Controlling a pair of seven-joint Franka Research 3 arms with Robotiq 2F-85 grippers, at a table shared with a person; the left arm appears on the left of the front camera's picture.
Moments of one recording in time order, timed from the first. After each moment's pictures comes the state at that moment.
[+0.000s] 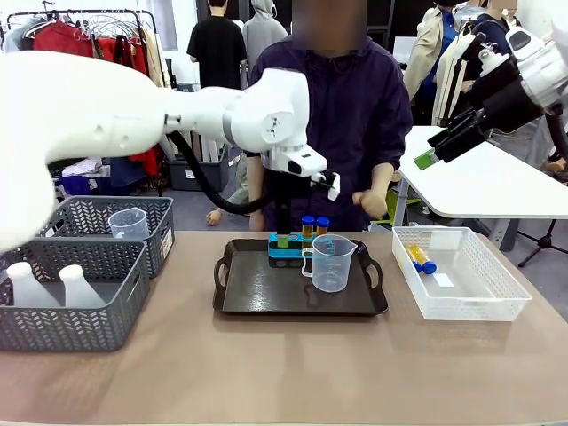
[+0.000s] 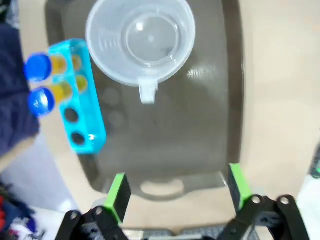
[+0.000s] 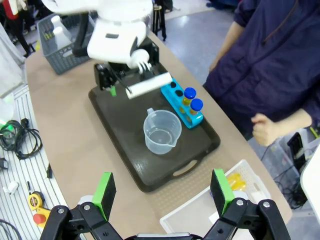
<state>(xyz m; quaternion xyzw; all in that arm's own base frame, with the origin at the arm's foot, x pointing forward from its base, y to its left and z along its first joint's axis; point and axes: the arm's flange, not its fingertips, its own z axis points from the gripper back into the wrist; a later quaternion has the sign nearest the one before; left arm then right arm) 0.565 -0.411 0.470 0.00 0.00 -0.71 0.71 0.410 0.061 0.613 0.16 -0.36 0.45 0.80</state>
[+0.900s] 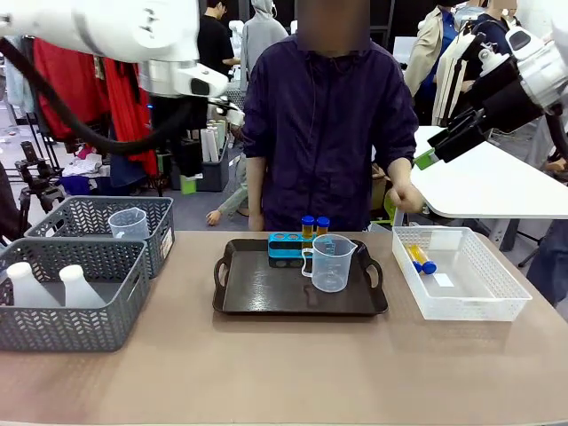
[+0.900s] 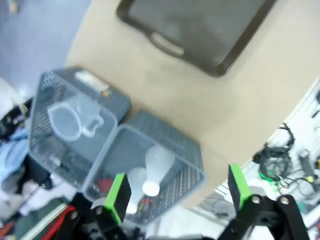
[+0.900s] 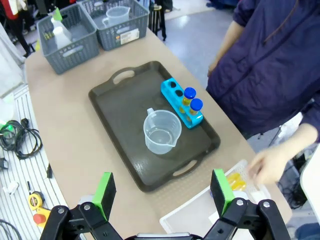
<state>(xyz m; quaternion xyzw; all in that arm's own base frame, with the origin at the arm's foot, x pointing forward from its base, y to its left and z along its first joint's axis) 0.484 -0.213 0.612 0.06 -0.02 -0.42 0.91 0.410 0.061 0.613 0.16 -0.36 0.45 0.80</state>
